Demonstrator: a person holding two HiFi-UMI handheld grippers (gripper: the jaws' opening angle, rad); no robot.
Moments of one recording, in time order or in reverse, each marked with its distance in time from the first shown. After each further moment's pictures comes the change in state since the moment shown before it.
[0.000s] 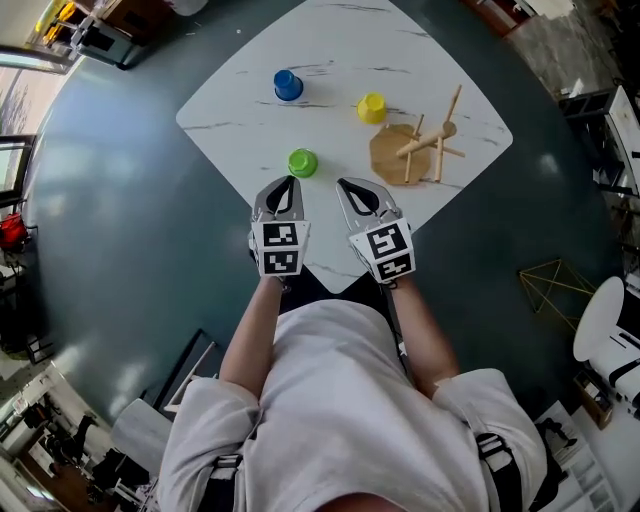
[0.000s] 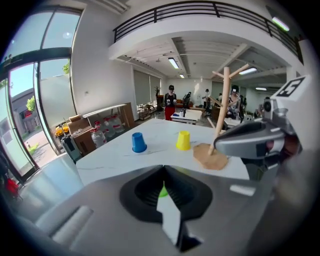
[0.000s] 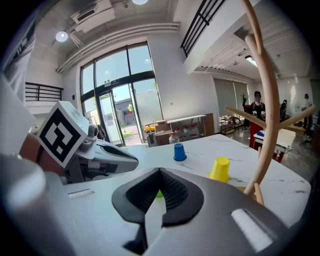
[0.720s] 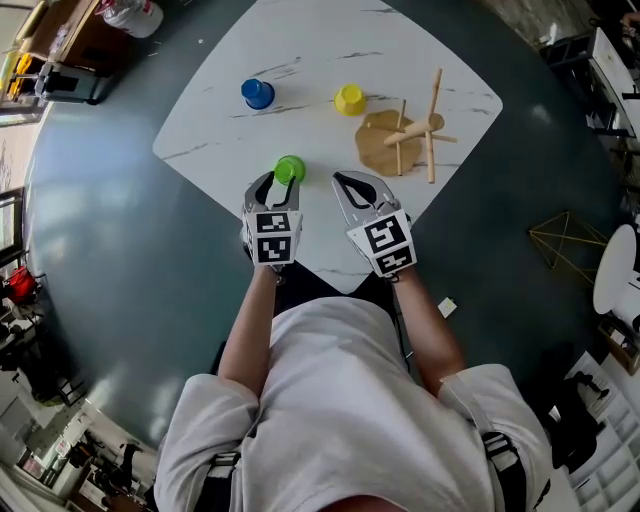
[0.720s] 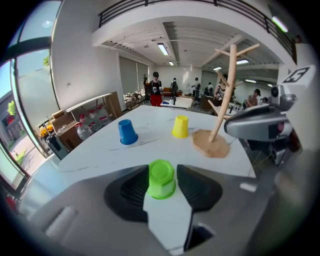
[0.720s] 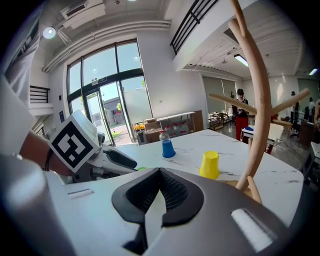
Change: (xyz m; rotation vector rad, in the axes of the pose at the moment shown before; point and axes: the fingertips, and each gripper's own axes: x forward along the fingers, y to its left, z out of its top) left arm 0.062 0.003 -0.018 0.090 0.137 -0.124; right arm 0.015 -0.032 -0.012 0.074 0.025 -0.104
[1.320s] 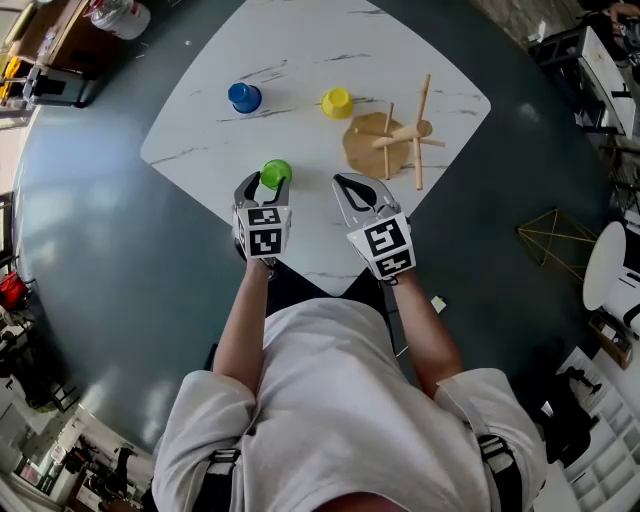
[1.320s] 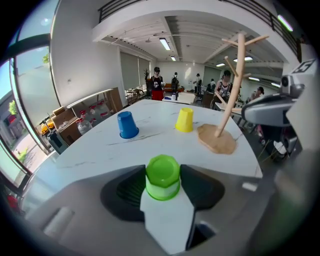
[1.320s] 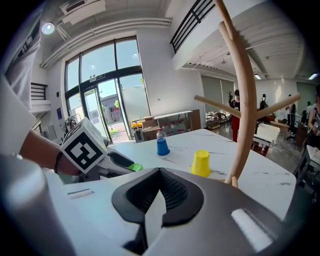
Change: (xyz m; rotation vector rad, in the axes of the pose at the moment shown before) left arm 0.027 0.005 -0.012 -0.012 0.052 0.011; right arm -0.012 -0.022 -0.005 -0.011 0.028 -0.032
